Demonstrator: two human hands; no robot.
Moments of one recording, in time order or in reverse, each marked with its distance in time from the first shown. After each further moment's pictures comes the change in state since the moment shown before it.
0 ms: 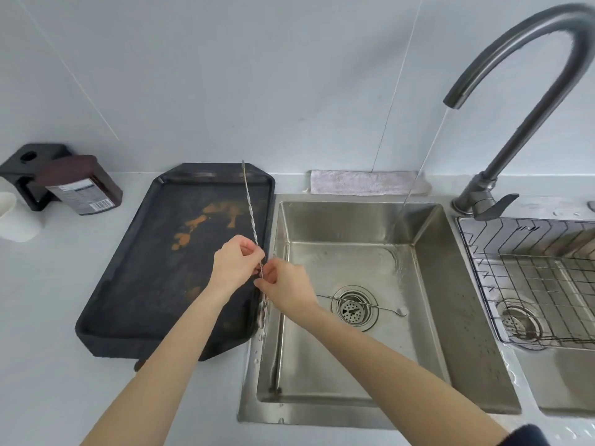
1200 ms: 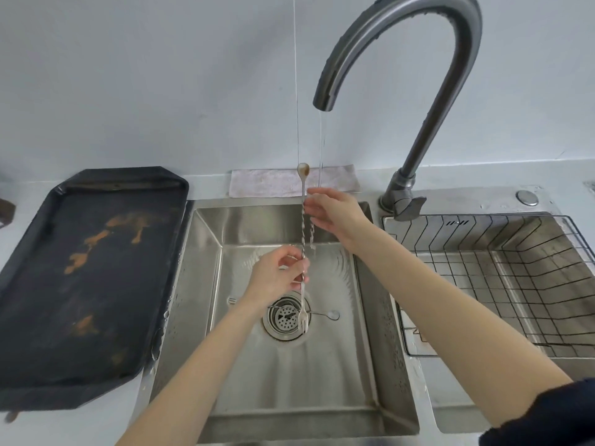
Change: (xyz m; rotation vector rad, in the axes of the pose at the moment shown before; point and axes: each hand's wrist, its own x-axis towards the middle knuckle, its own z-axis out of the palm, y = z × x) left_hand -0.020 0.095 0.182 -0.319 -0.385 0.042; right_hand 0.050 0.091 -0.238 0.810 0.138 0.225
